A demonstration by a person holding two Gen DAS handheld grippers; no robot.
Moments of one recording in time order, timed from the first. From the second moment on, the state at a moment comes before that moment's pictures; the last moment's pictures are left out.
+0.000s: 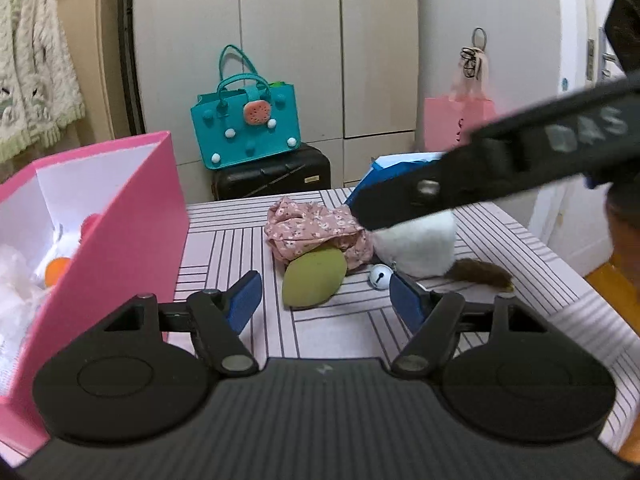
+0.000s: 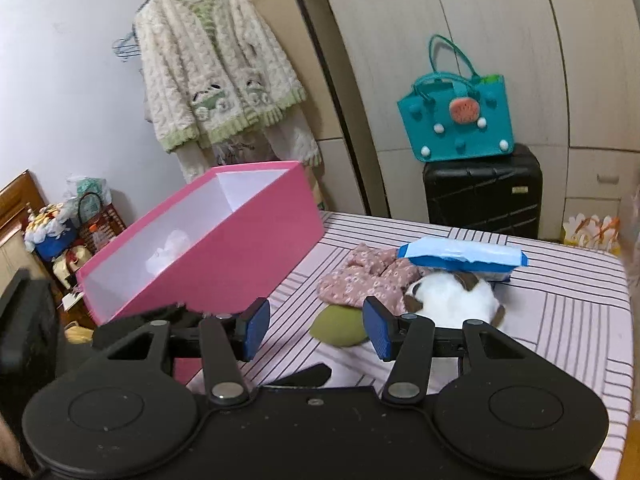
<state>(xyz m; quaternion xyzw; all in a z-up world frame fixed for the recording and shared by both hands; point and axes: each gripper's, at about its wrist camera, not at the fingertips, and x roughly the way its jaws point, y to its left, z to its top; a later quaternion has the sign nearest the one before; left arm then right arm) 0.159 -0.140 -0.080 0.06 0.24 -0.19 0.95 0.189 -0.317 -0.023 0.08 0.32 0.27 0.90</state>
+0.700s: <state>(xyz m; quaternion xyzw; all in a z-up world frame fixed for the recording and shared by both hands) 0.202 -0.155 -0.103 0.04 0.27 -0.17 0.95 0.258 -0.284 -0.050 0.02 0.36 0.24 0.90</state>
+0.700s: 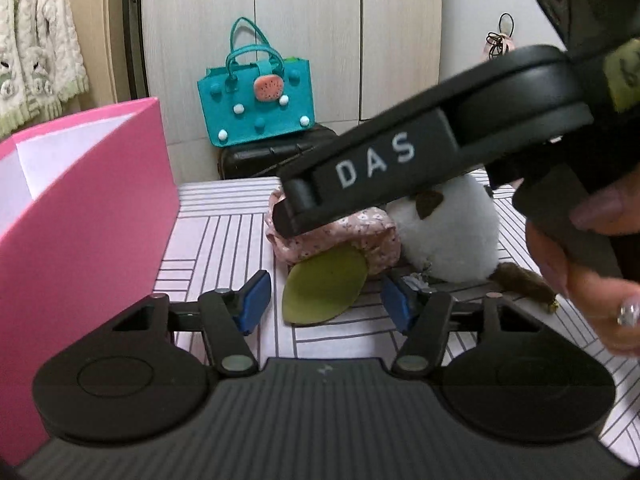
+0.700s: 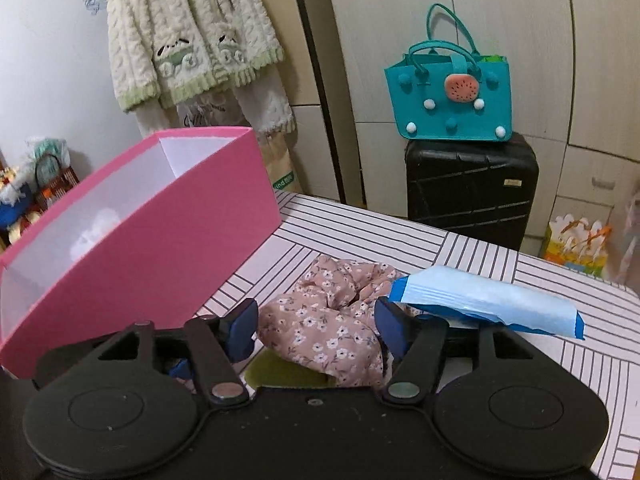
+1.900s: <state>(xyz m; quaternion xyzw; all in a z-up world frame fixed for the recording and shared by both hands) 0.165 -0.116 -0.084 -0.03 0.30 -0.22 0.93 0.194 -0.281 -0.002 -0.02 0.33 0.22 0.92</state>
